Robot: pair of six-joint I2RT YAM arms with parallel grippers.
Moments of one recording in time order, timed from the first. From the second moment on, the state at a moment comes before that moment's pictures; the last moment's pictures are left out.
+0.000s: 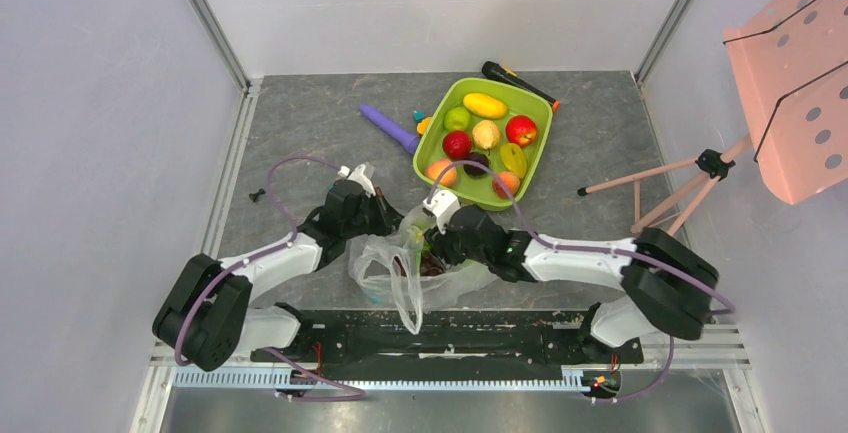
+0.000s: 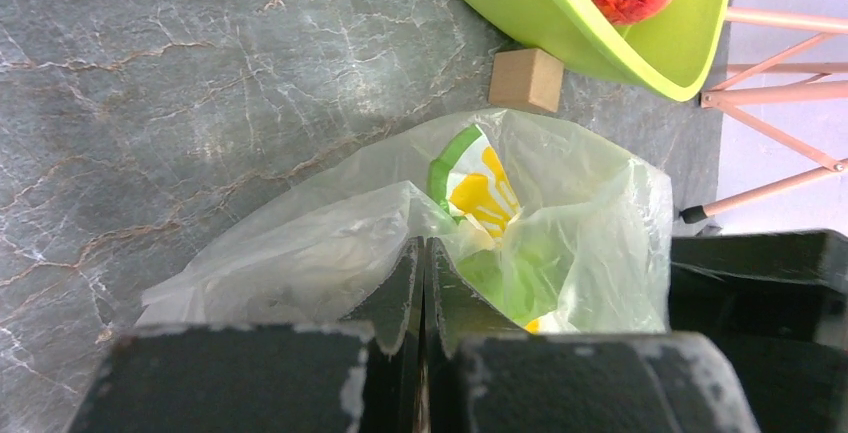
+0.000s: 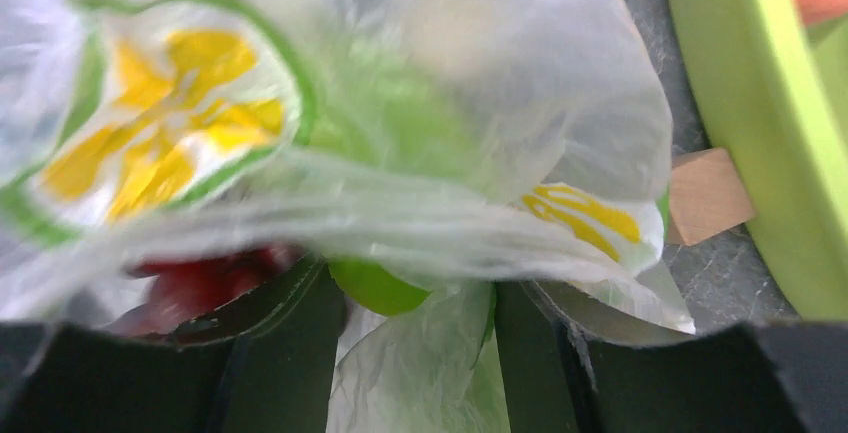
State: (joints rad) left arm -0.51 1.28 0.48 0.20 0.23 -0.79; right arm 1.01 1.52 0.69 0.14 0.17 0.10
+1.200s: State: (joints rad) left arm -0.51 1.24 0.45 0.22 0.25 -0.79; right arm 1.01 1.10 0.49 0.05 -0.32 0.03
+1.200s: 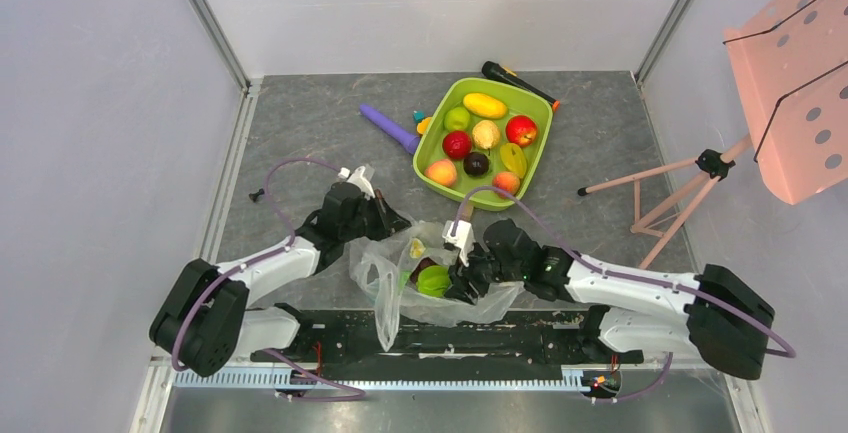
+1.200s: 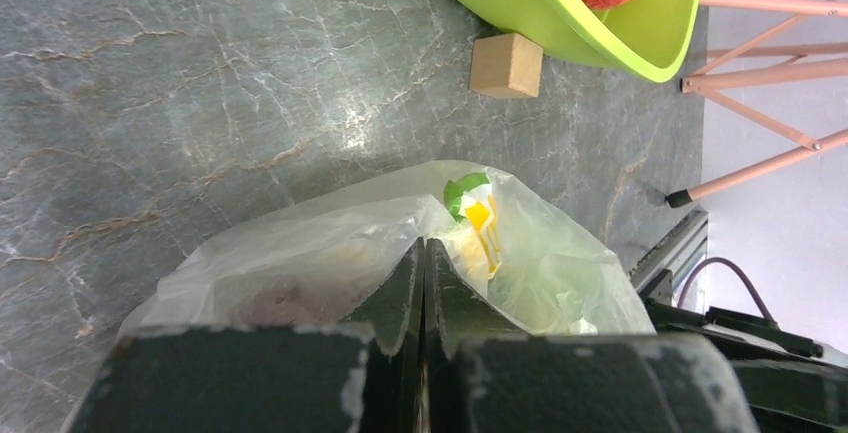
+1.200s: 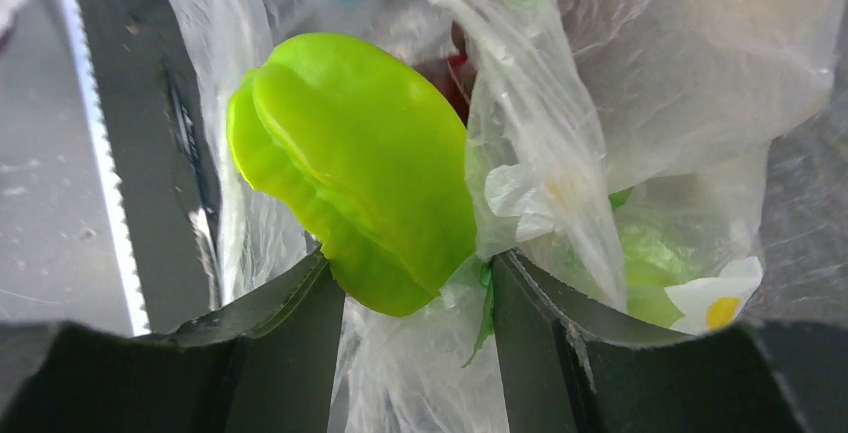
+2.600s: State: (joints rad) left arm -0.51 1.29 0.45 0.27 0.32 -0.79; right arm 1.22 1.05 0.69 -0.25 -0.12 -0.63
